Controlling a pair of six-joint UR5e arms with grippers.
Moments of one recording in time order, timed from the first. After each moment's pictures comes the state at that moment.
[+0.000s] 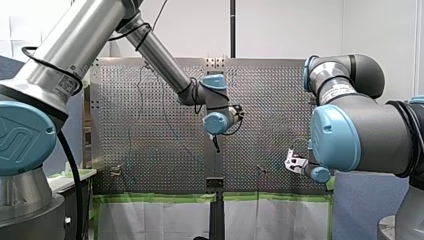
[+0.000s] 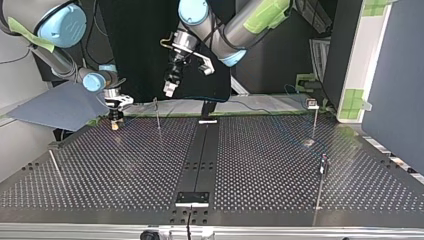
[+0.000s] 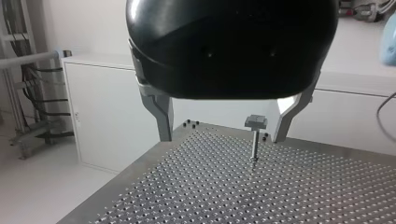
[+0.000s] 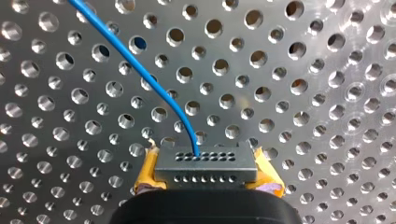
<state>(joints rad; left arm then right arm) -0.83 -2.06 -1.77 -2.26 -1.98 -1.85 1.63 -0.45 1.33 -0.91 1.23 1.79</state>
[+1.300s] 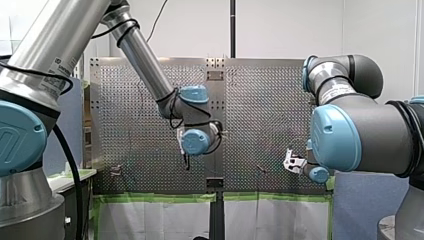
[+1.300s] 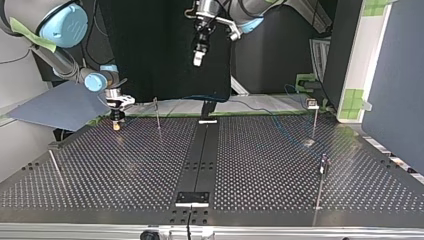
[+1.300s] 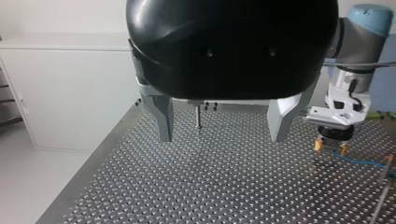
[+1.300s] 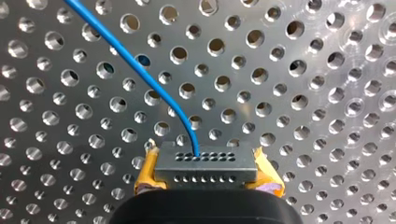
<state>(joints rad) -0.90 -1.99 -2.10 -2.06 -2.19 -1.64 1.64 -0.45 1.33 -0.92 1.24 1.79</state>
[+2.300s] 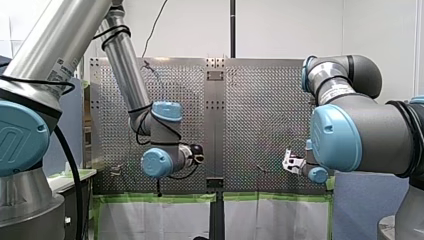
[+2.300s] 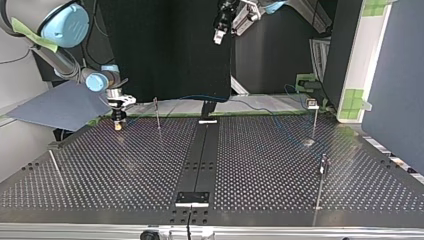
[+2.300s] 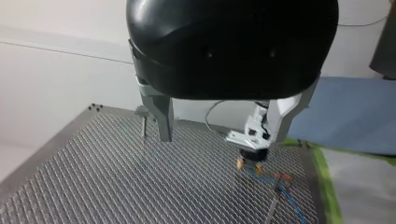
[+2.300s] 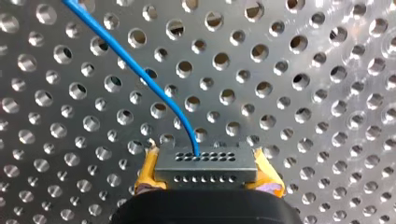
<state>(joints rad) -0.88 -1.99 -2.37 -1.99 -2.11 -1.76 1.65 -0.44 1.33 -0.92 1.23 1.79</state>
